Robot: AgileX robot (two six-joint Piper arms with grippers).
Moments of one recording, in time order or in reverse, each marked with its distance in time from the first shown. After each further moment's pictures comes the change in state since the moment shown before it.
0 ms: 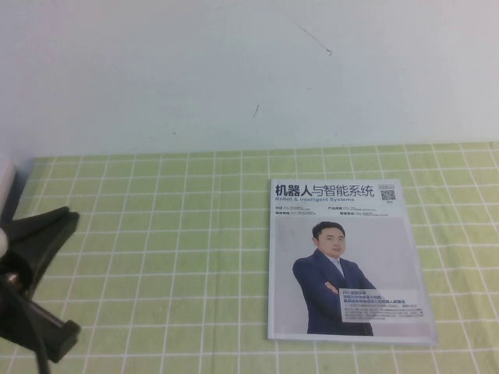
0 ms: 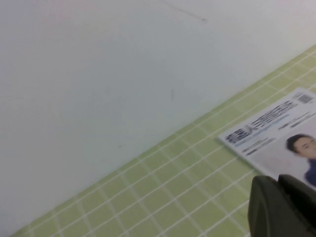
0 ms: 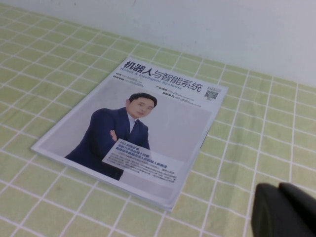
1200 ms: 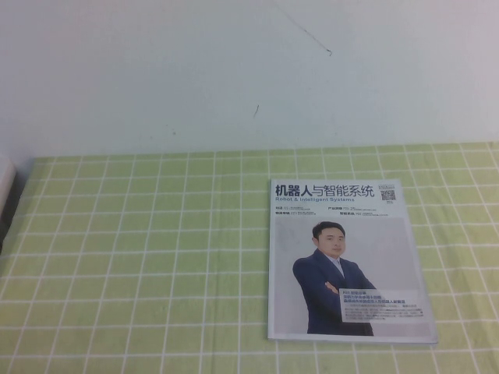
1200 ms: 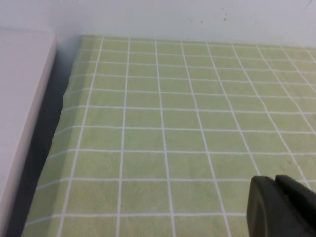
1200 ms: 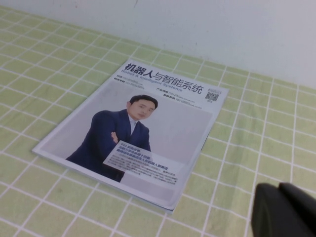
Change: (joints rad) right arm 0.000 0.000 0.000 0.006 -0.004 0.000; left arm 0.417 -0.650 0.587 -0.340 0.111 -0.051
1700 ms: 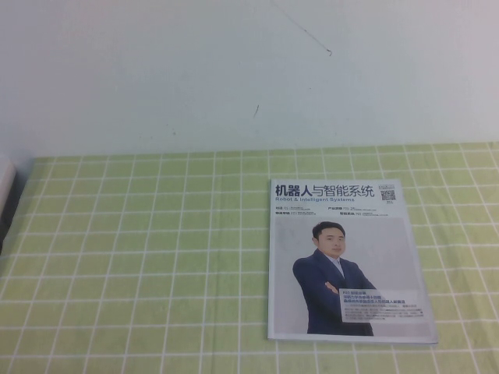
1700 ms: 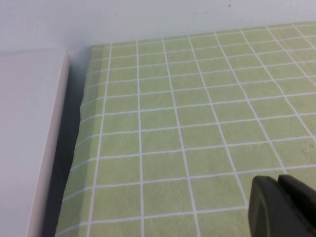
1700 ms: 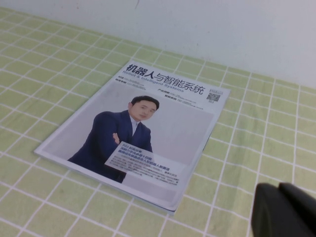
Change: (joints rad) right arm 0.000 0.000 0.000 0.006 0.000 0.000; left arm 0.128 -0.001 -0.002 -0.250 0.006 0.432
